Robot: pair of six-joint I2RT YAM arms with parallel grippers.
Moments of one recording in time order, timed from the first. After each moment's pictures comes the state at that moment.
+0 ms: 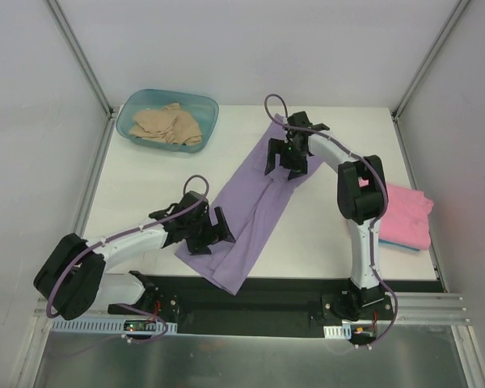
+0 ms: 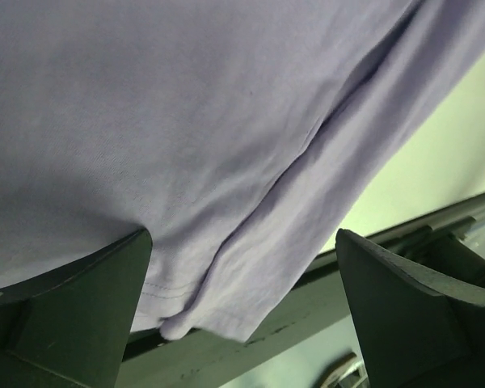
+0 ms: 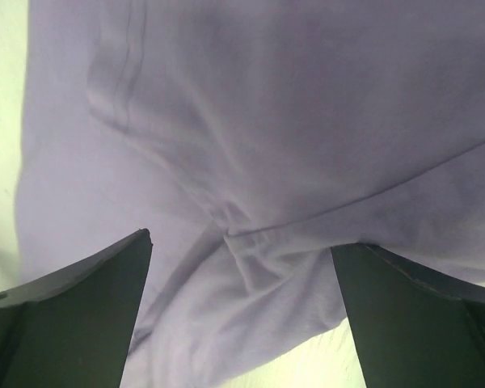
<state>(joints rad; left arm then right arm) -0.64 1.25 0.55 -0.34 0.24 -0.99 0.36 2.20 1.75 -0.75 -0.25 0.37</state>
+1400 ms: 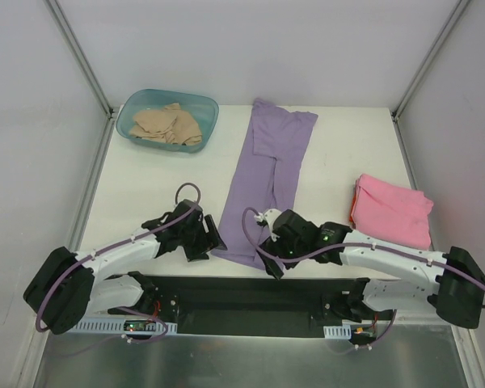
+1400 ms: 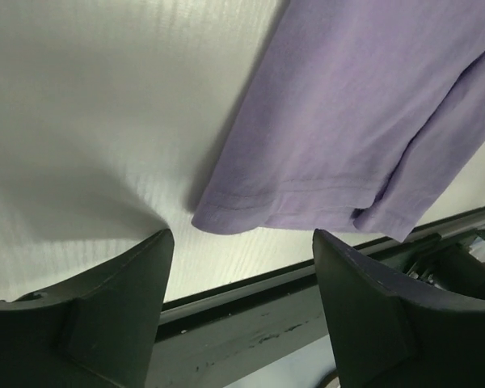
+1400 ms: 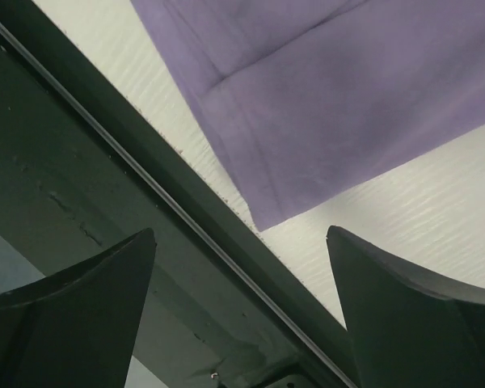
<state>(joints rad) -0.66 1.12 0.45 -0.37 0.18 -1.06 1.05 1.13 0.74 -0.61 -0.03 0.27</state>
